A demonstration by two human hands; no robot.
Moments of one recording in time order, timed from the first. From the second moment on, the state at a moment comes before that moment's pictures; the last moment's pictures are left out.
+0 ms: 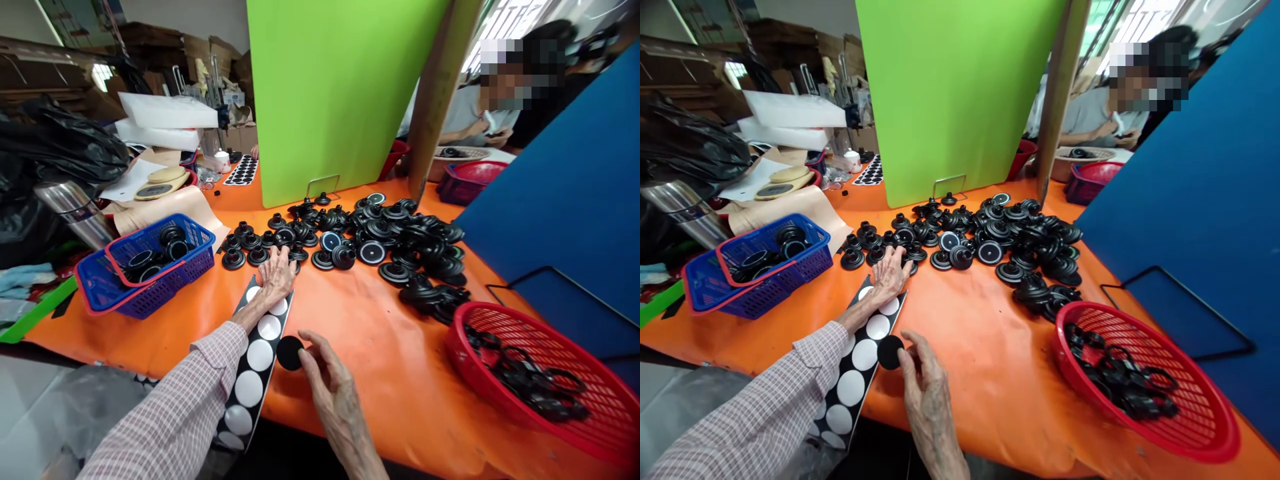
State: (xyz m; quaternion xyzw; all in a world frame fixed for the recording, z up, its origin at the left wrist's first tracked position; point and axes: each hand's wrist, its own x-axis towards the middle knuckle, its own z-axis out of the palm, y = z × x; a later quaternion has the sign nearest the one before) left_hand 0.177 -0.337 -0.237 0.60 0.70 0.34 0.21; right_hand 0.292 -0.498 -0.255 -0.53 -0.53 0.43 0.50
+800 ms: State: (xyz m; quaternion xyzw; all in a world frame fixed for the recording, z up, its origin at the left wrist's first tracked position) left_hand 0.198 -0.365 -0.182 0.49 0.32 0.43 0.69; right_hand 0.358 -0.452 -0.191 -0.53 -0.44 0.42 0.60
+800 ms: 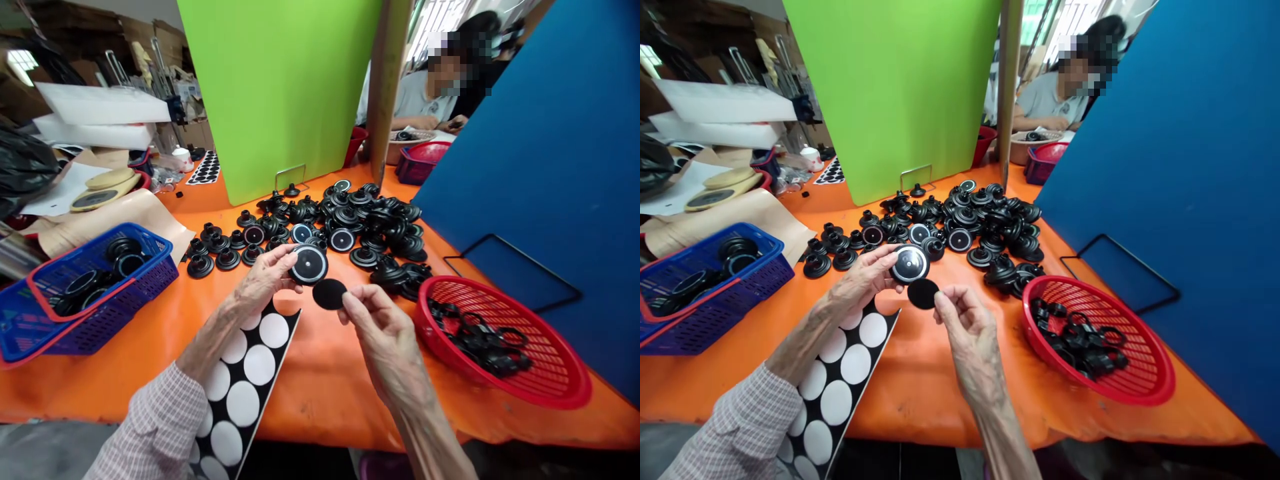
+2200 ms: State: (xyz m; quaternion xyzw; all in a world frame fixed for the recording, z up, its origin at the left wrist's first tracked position) left_hand 0.211 -0.384 -0.207 0.50 0.28 0.37 0.73; right_hand 0.350 -0.434 -0.220 -0.56 -0.39 0.32 0.66
